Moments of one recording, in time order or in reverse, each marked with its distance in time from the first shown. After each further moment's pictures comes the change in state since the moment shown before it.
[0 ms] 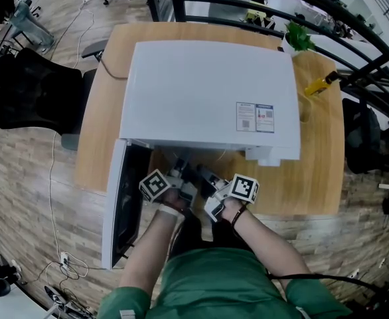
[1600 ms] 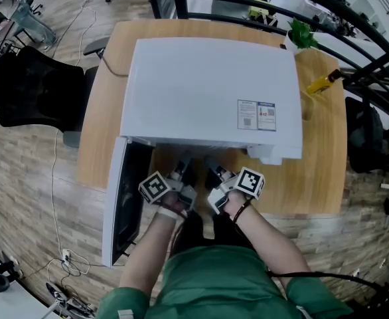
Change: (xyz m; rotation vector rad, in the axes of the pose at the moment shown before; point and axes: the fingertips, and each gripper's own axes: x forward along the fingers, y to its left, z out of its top) left arm -0.016 -0.002 -0.007 0.013 0.030 0.009; right arm -0.003 0.005 0.028 0.038 -0.102 -0.006
